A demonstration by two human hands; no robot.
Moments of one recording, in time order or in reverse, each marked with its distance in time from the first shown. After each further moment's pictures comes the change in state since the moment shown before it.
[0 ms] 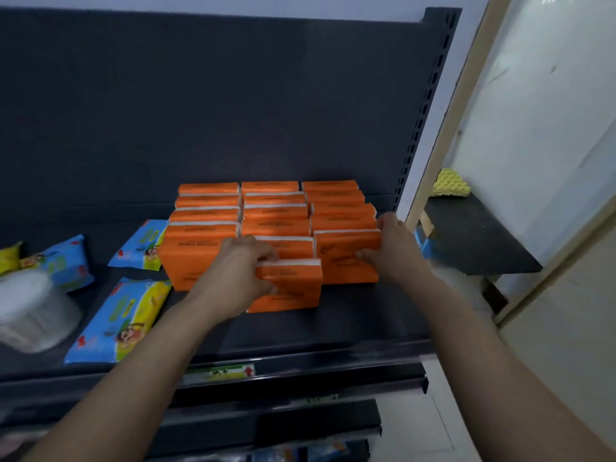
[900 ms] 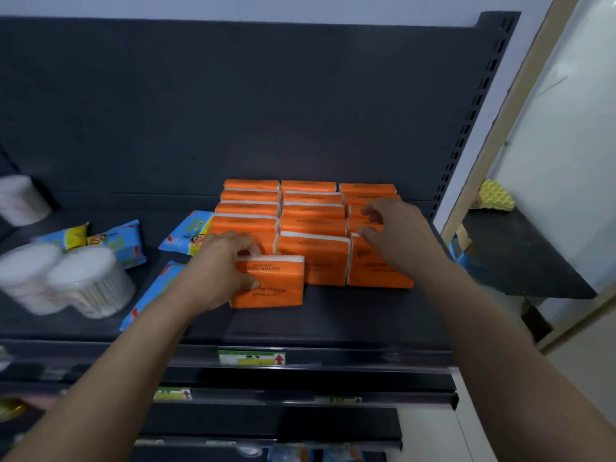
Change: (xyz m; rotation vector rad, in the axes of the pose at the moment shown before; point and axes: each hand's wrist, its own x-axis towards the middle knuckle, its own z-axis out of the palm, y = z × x) left_hand -0.031 -0.042 -0.036 -0.025 0.042 -0.198; right_hand -0.011 -0.064 -0.006 -0.131 0.025 -0.358
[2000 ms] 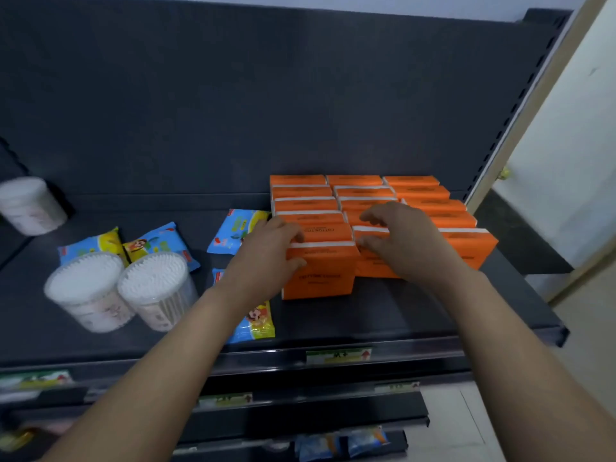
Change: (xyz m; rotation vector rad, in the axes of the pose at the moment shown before) left_hand 0.012 -0.063 -0.030 0.034 0.035 0.255; right_hand -0.010 -0.112 0.045 -0.116 -0.066 0.003
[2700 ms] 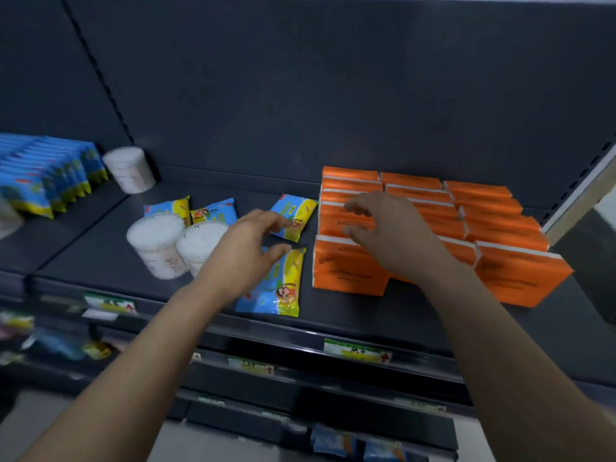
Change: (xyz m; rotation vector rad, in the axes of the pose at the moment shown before) left_hand -0.050 -0.019 -0.024 -0.110 0.256 -0.226; right_hand 0.023 -0.035 0.016 0.116 -0.070 -0.315
